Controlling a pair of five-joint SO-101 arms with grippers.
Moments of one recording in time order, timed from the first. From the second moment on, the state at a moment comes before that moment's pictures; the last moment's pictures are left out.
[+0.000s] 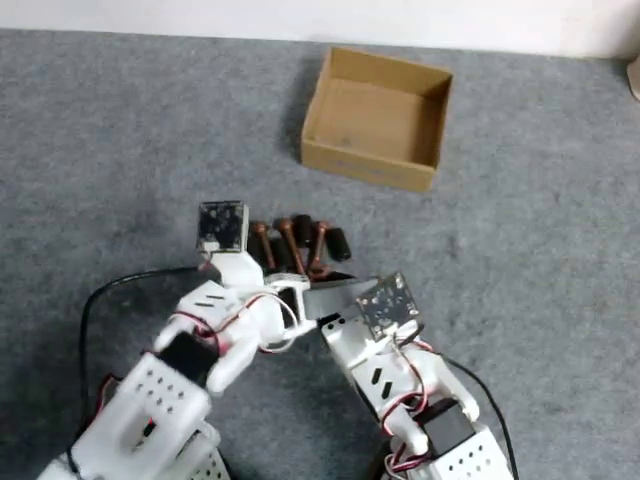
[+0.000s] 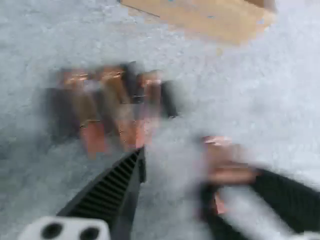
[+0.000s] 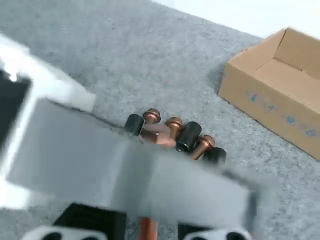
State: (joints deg) left arm 28.6 -62.4 73.4 34.4 36.9; right arm -36.5 -104.6 95.3 37.2 5.5
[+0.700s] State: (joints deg) left arm 10.8 -100.9 83.4 41.4 37.7; right arm -34.3 -104.6 95.6 36.4 5.6
